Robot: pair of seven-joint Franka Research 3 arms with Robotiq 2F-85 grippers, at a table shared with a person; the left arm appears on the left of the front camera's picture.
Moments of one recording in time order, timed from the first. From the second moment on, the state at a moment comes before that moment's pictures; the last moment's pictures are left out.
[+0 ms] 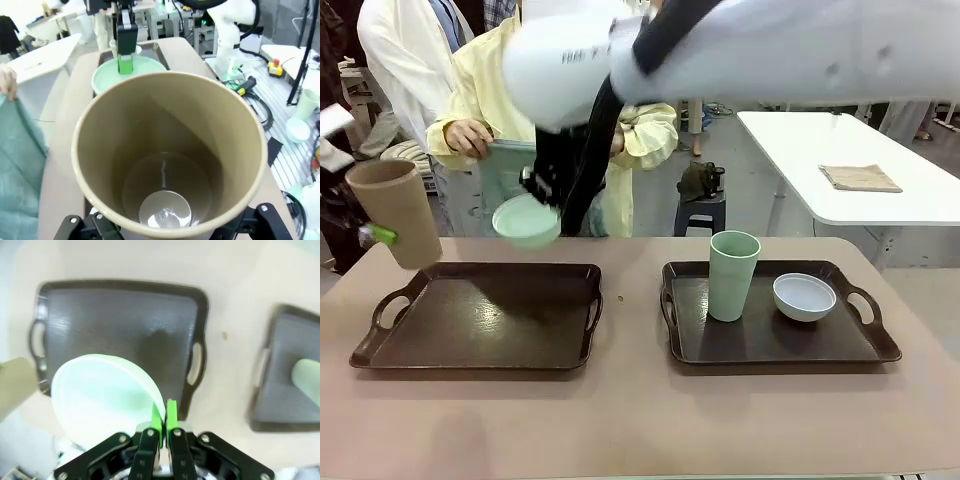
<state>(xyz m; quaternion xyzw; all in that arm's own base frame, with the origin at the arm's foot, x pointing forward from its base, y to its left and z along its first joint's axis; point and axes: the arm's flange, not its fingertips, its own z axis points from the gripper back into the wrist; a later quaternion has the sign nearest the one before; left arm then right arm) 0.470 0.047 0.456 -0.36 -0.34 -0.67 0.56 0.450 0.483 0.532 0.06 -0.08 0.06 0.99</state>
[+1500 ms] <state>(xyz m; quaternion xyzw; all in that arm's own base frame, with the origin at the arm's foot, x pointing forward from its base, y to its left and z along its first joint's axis) 0.442 0.050 0.543 -0.32 -0.36 -0.67 0.56 0.406 0.473 0.593 0.07 -0.06 0.07 0.99</state>
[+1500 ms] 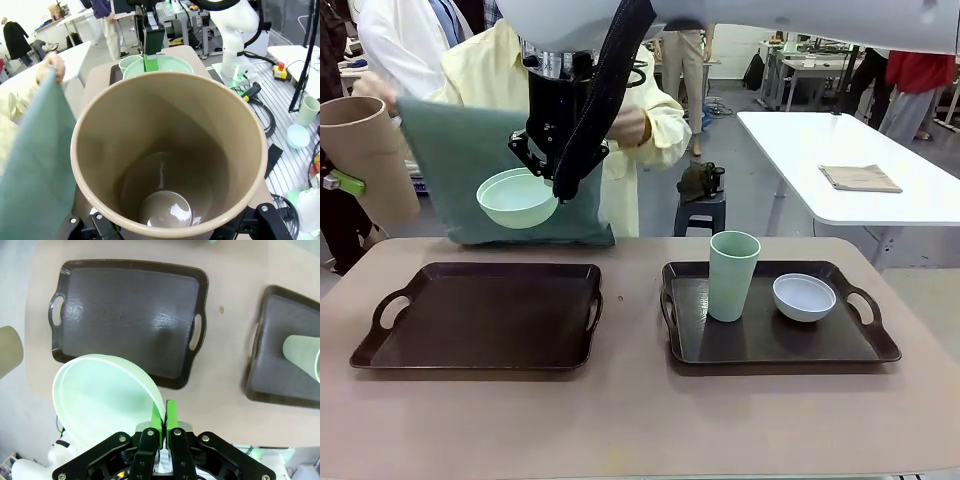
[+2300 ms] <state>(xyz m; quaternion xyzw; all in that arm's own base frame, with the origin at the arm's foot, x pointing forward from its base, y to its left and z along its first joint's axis) 0.442 0.050 0.543 -0.32 -0.36 -0.67 0.56 0.406 0.473 0.593 0.07 -0.06 0.07 0.99</state>
